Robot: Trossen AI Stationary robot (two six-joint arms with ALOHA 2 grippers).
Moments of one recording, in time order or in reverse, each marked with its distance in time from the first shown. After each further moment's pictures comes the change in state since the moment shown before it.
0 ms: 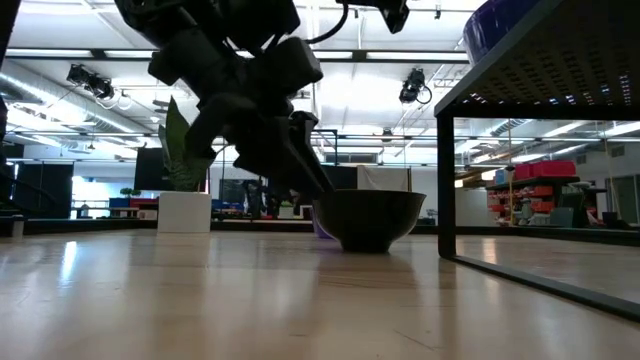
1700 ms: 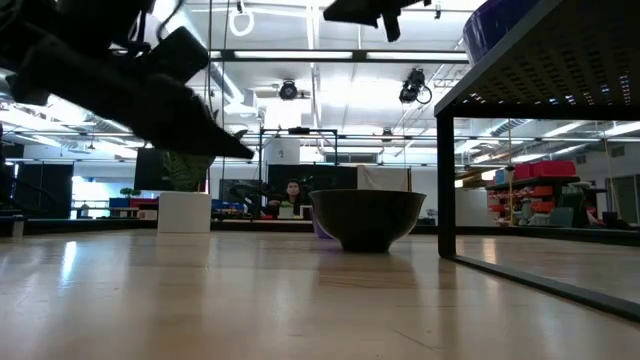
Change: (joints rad) left arm -0.179 -0.296 -0.545 0.610 -0.598 -0.380; right arm -0.167 0.014 -0.002 0.268 0.181 0.000
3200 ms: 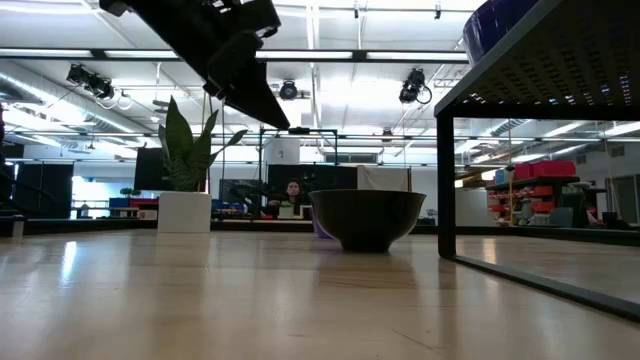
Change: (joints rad) left arm 0.121 0.000 0.521 -0.884 0.093 -0.091; right arm 1.228 -0.239 0.159 -1.511 0.210 1.337
